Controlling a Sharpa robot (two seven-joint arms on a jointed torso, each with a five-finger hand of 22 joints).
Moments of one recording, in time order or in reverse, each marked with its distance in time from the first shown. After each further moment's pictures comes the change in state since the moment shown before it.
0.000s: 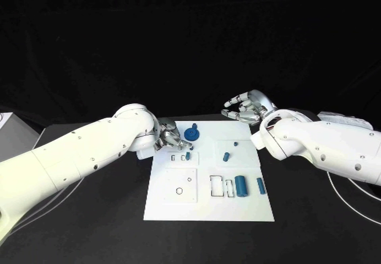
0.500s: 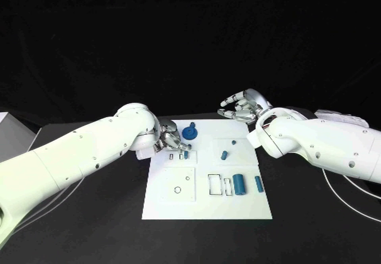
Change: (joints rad) left arm 0.000 0.025 -0.004 -0.025 0.012 0.063 -0.005; left_hand 0.040 0.011 -0.003 -0.003 0.000 0.000 0.000 0.017 0.027 0.004 -0.004 0.000 0.000 -0.002 -0.002 0.000 0.000 0.000 0.000 0.000 0.000 -0.002; right arm 0.000 0.010 0.000 -0.004 -0.010 0.008 -0.013; right_hand 0.000 0.000 0.000 0.000 0.004 0.000 0.000 0.000 0.000 0.000 0.000 0.000 0.000 0.000 0.000 0.000 0.000 0.000 0.000 0.000 0.000 0.000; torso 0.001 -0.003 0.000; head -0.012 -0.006
